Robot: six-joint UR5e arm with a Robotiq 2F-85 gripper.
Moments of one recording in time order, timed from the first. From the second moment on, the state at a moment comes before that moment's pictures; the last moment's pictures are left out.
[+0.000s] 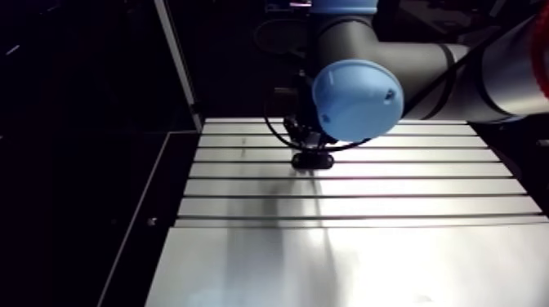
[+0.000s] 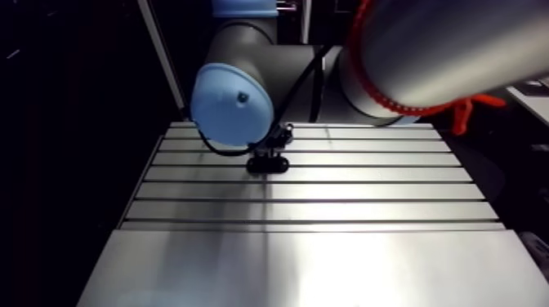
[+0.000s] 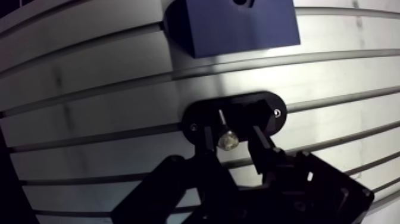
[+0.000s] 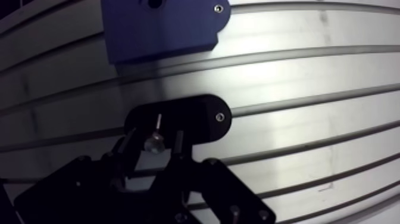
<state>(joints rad) -0.03 -1.21 1.99 -2.51 -1.58 -1.45</state>
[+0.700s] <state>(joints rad) -0.03 -1.21 1.99 -2.51 -1.58 -1.45</state>
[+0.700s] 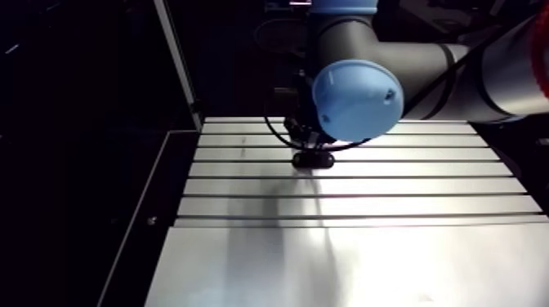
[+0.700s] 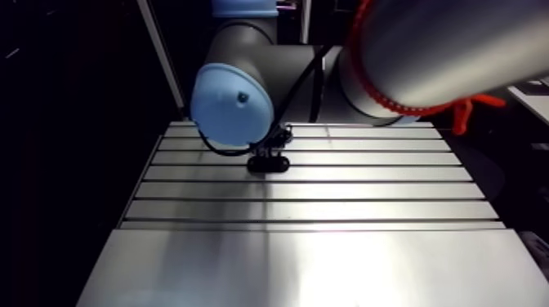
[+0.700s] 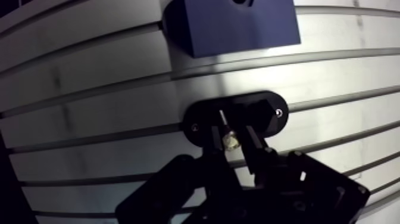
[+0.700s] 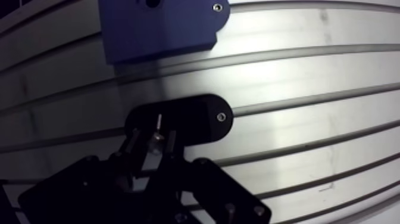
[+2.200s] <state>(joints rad) -0.03 -1.33 1.95 -2.41 -1.58 -1.48</state>
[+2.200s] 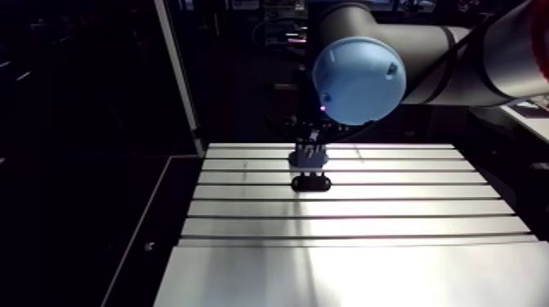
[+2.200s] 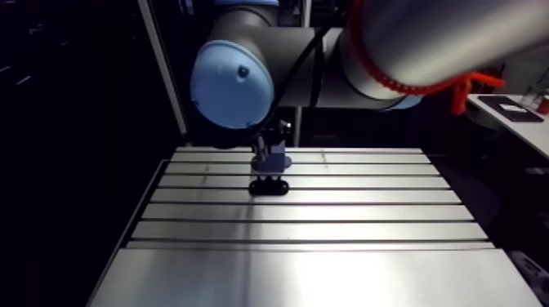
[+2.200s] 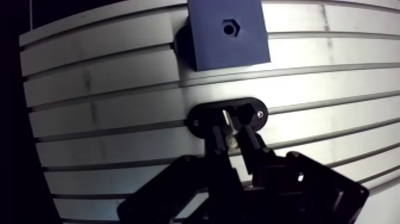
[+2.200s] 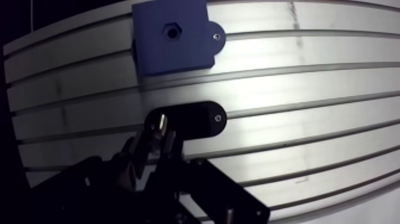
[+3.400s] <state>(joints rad) -0.07 -1.16 1.40 -1.75 -1.64 -2.11</state>
